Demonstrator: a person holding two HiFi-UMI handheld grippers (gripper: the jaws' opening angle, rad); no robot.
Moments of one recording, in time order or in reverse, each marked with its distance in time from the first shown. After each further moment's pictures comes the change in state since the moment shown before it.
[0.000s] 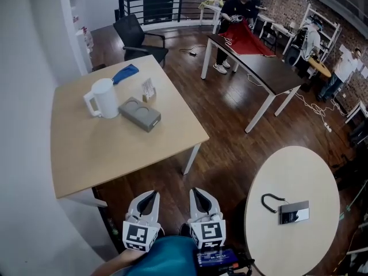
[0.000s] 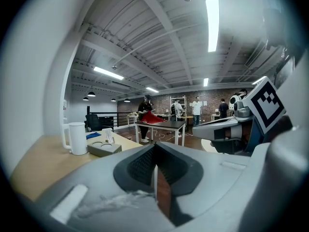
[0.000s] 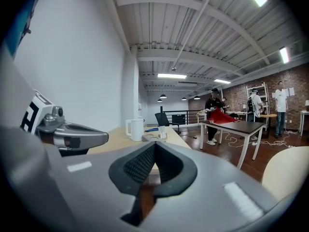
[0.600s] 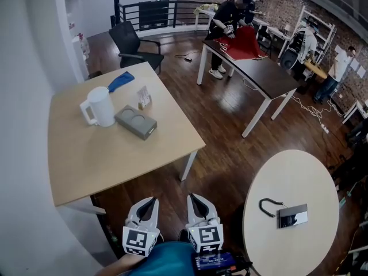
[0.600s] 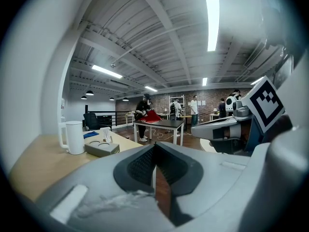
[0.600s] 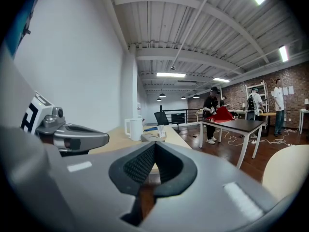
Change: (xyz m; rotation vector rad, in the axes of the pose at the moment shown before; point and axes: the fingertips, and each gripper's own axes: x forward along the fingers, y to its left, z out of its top) left arm 0.012 -0.001 -0.007 0.006 0.009 -0.017; right arm 0.007 -0.007 -0.004 0.012 0.011 -0.006
